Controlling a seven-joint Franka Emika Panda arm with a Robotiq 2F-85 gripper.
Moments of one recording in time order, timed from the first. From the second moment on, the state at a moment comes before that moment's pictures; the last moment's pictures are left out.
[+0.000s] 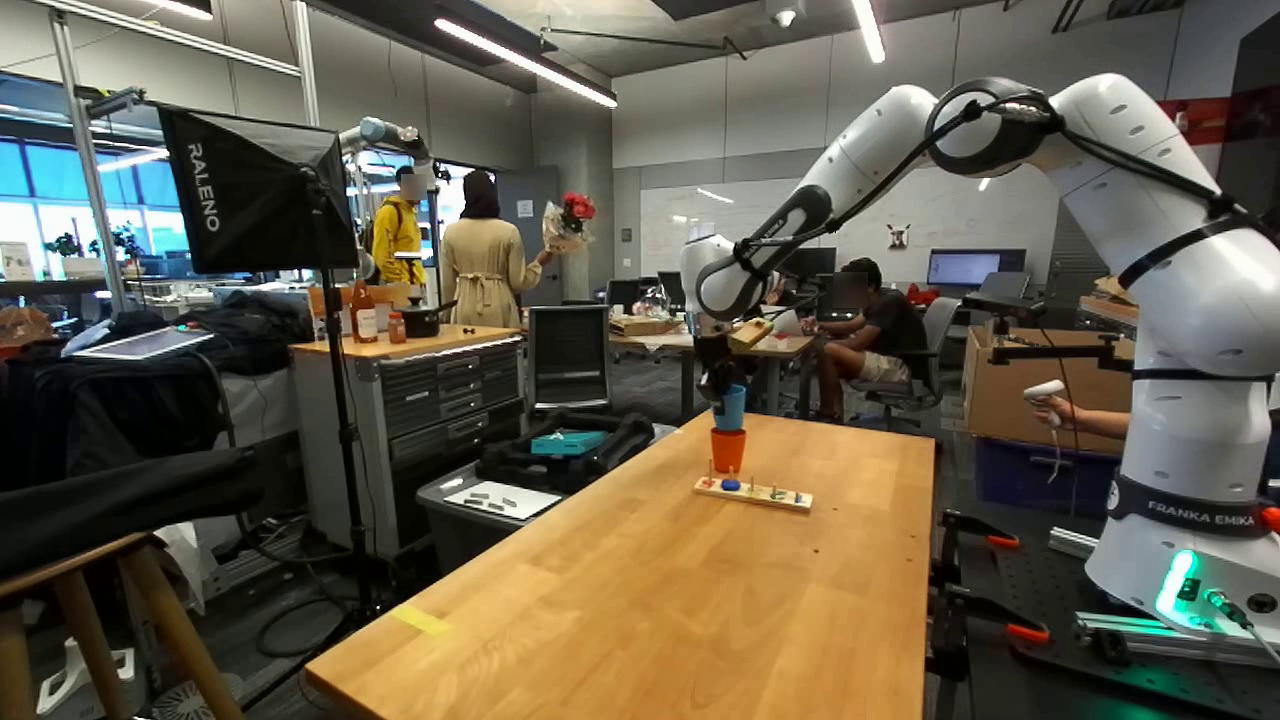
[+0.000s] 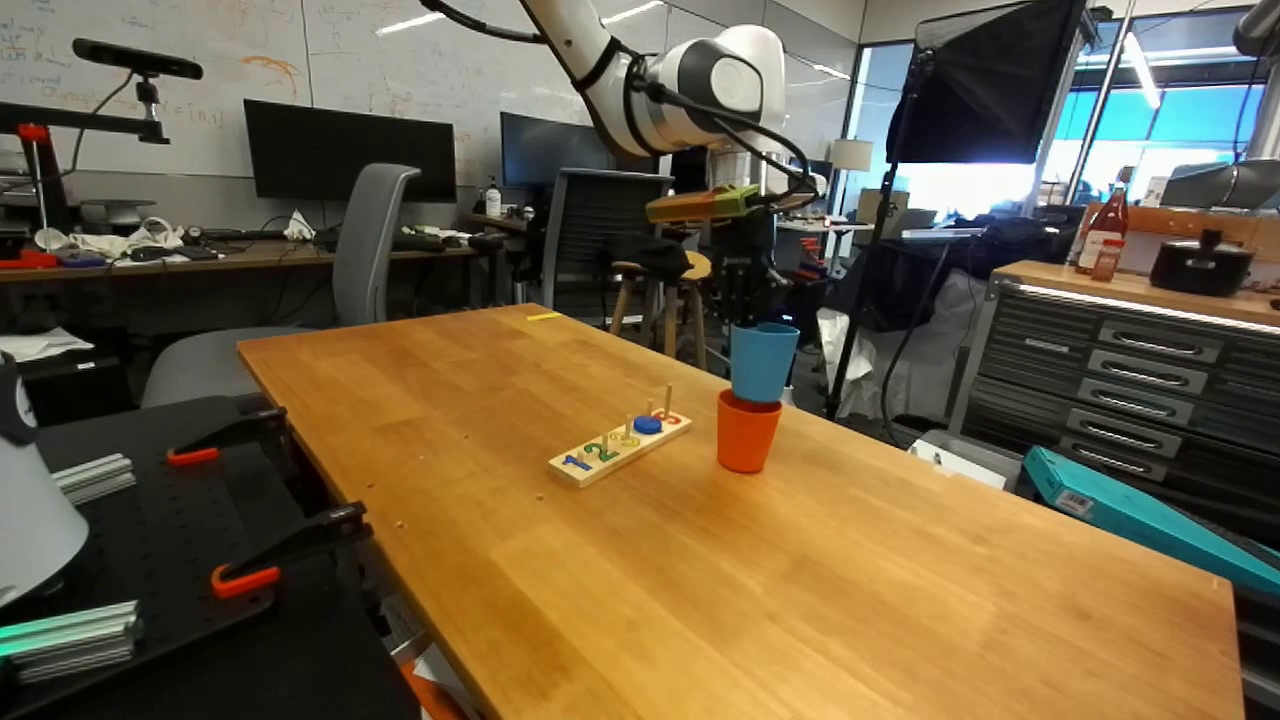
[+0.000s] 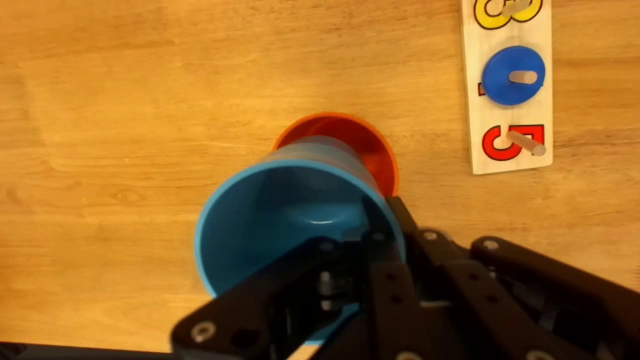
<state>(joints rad) -0.07 0.57 -0.14 -1.71 -0.18 2.25 -0.02</state>
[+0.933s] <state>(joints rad) -0.07 0.52 -0.05 -1.71 -0.10 2.16 -0.08</state>
